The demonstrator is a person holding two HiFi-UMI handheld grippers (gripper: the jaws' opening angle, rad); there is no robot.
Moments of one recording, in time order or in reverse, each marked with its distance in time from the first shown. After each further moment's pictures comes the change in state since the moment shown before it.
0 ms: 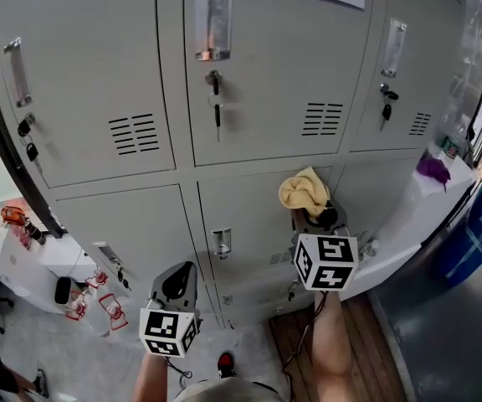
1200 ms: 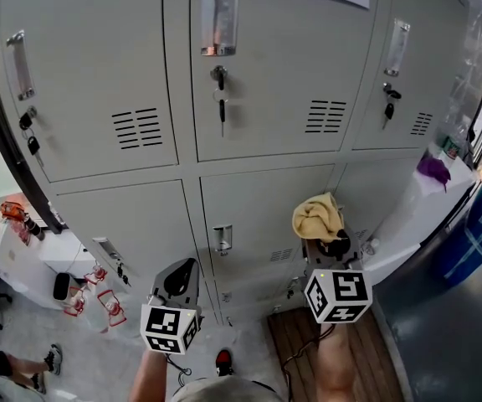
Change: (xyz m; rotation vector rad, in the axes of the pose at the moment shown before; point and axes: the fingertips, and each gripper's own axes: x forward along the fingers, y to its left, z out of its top) left arm 0.001 -0.003 0.000 -0.002 0.001 -0.015; right arm -0.060 0.003 -0.008 0.018 -0.047 0.018
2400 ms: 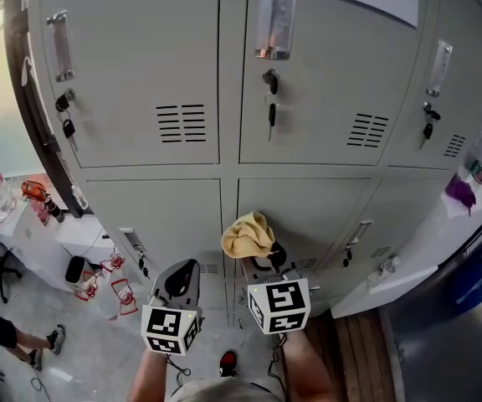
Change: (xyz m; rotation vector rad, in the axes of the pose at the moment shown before) left arm -0.030 0.044 -0.006 -0.002 0.007 0.139; right arm 0.043 0.184 -0.044 0.032 0.062 0.382
